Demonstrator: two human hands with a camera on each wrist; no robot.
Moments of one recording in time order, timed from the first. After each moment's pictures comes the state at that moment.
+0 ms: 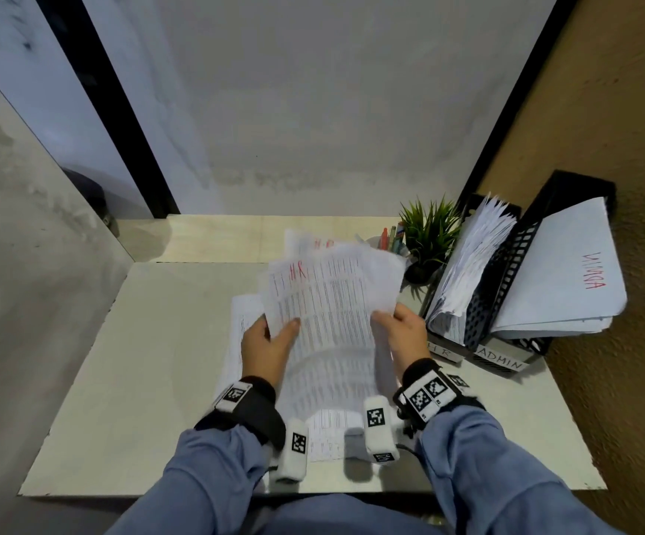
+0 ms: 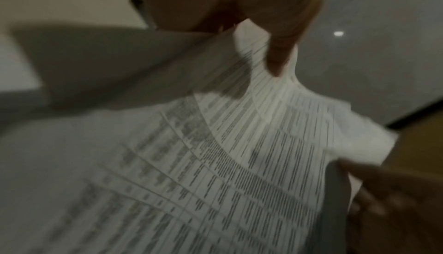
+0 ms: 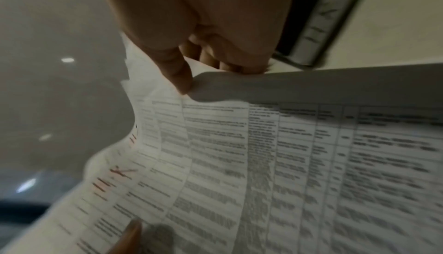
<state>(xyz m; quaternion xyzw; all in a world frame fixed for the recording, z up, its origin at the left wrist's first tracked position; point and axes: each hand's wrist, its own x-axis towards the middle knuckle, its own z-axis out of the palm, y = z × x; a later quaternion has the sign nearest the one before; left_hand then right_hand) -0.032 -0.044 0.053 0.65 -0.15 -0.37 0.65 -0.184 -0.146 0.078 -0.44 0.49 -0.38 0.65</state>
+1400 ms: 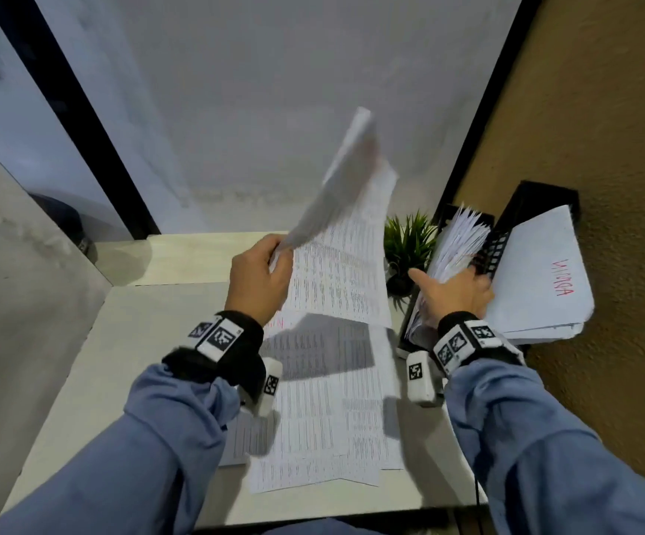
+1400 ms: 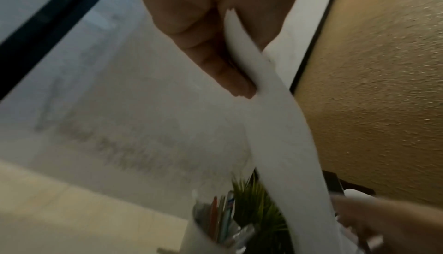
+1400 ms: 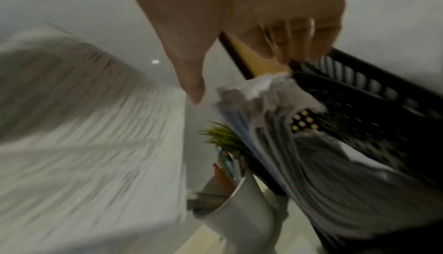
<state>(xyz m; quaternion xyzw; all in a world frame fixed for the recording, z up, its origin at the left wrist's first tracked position) -0.011 -0.116 0.161 0.71 -0.46 -0.12 0.51 -0.234 -0.248 0.122 -0.57 0.75 -0.21 0.24</state>
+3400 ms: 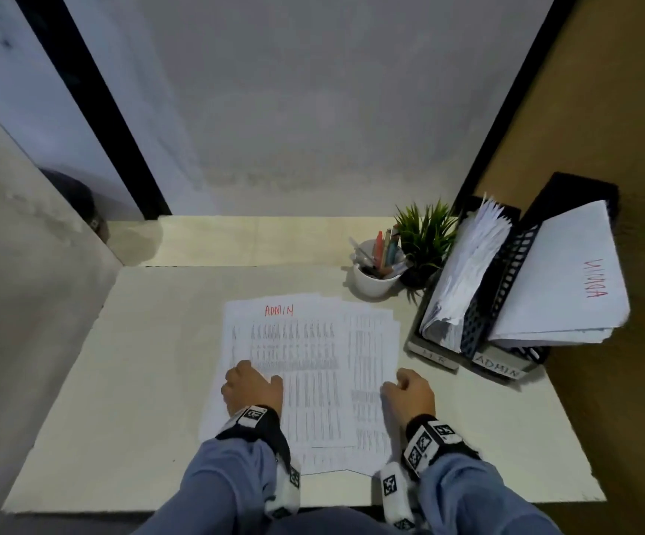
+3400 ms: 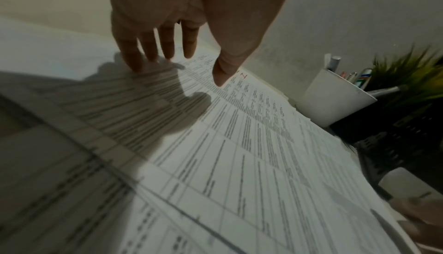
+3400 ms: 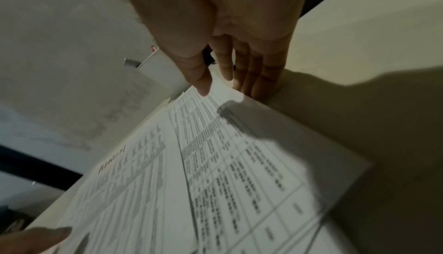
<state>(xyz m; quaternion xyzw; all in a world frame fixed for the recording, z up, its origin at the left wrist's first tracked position) -0.024 -0.040 -0.039 0.93 -0.15 -0.25 0.21 -0.237 -0.142 -0.025 -0.59 0.66 -0.14 0.45</state>
